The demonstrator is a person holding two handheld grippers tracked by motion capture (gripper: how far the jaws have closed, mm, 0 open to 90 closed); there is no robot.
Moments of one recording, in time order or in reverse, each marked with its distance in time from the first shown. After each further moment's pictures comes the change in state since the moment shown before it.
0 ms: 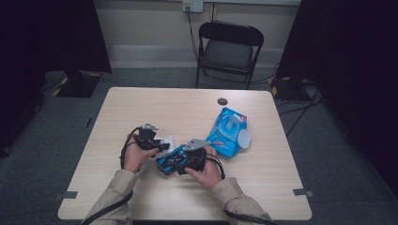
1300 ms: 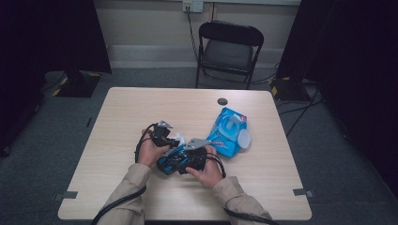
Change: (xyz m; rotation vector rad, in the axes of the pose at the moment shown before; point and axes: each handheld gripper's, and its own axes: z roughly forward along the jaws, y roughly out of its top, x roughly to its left) left arm -0.019 0.024 0.029 0.026 -0.056 0.089; right arm -0.004 0.000 0.000 0.004 0.017 -0.013
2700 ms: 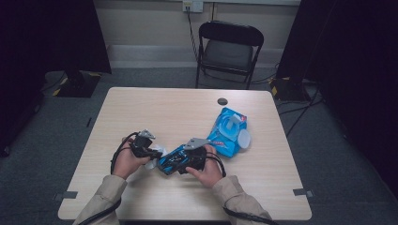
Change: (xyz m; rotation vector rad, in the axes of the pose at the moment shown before) left arm 0.009 -0.042 -0.060 0.107 -0.011 0.052; right arm -0.001 0.001 0.001 0.008 0.006 -0.005
